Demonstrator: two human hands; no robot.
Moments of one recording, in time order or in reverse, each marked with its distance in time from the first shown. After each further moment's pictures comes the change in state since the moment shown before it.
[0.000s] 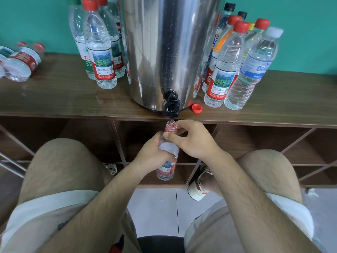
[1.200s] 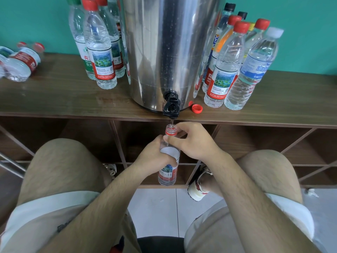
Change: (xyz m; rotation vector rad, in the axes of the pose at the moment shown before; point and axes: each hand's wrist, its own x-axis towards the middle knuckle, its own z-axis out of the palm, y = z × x) left_hand -0.012 0.007 -0.002 0.023 -0.060 -0.019; right_hand 0.001 0.001 0.002 -0.038 -0.035 0.055
